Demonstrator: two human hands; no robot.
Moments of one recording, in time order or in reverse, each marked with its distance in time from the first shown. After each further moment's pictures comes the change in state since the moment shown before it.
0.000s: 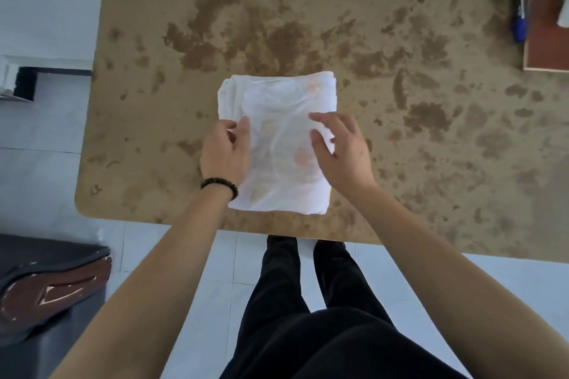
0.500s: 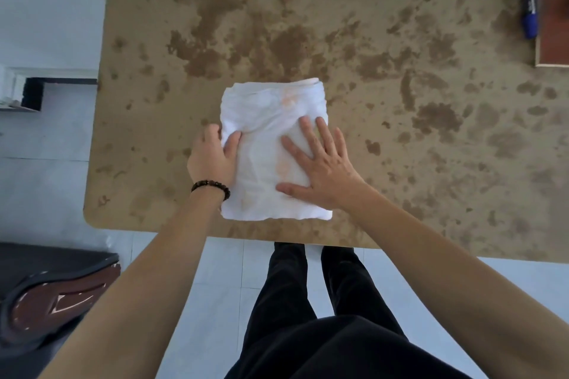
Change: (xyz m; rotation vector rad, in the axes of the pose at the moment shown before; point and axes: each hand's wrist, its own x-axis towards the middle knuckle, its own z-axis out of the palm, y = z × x) left_hand 0.036 -0.040 -0.006 0.326 0.086 0.130; right_hand 0.004 0.023 0.035 -0.722 -0.532 -0.256
